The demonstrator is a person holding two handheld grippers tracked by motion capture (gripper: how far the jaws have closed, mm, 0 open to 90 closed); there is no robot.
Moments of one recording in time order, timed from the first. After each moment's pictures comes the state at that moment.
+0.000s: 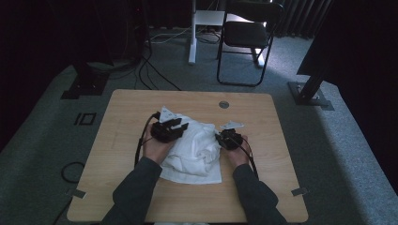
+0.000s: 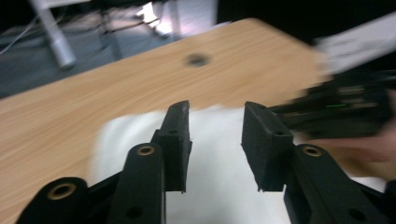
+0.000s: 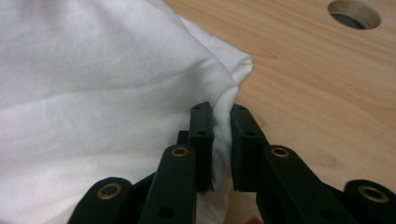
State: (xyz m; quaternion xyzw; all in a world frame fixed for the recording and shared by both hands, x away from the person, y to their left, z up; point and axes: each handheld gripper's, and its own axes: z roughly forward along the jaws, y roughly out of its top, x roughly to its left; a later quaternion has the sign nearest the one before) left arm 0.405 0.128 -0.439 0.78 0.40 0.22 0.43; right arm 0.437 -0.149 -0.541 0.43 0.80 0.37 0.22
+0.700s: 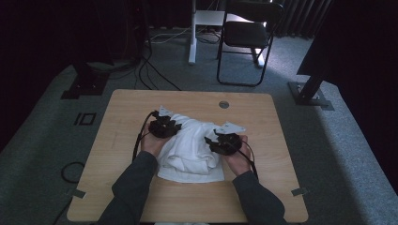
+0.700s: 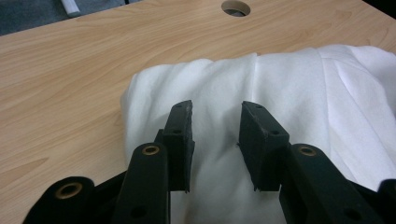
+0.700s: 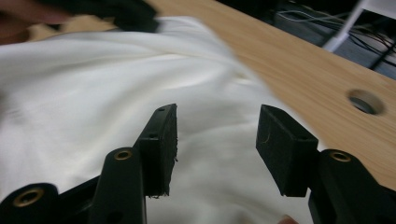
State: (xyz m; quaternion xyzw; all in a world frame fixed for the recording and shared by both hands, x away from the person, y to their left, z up) left arm 0.434 0.130 -0.472 0.80 0.43 0.19 0.39; right arm 0.373 -0.125 -0.475 0.34 0.80 0.44 0.23
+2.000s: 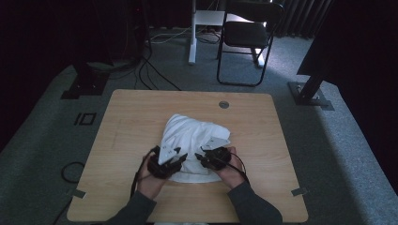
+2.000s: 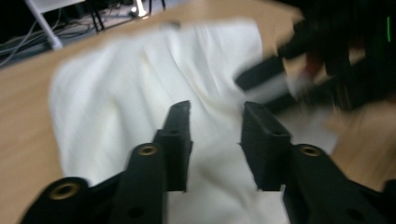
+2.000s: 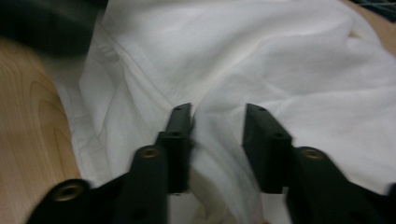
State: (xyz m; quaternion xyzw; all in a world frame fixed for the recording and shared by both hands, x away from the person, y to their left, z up) left arm 0.280 0.106 -0.490 0.81 0.34 0.23 0.43; right arm 0.342 -0.099 -0.494 0.28 0.85 0.40 0.18
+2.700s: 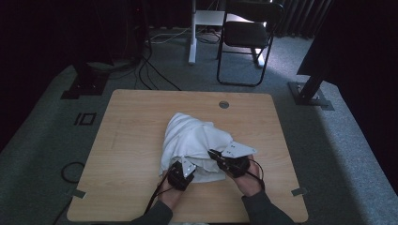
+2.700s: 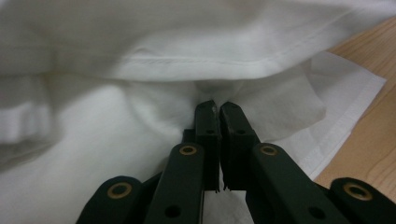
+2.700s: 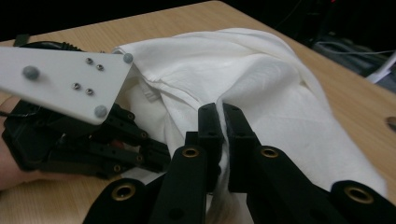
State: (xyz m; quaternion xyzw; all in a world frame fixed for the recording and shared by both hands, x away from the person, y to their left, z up) left arm 0.291 0.061 -0.551 0.81 0.37 0.25 0.37; right arm 0.298 -0.143 -0.454 0.25 0.81 0.48 0.21
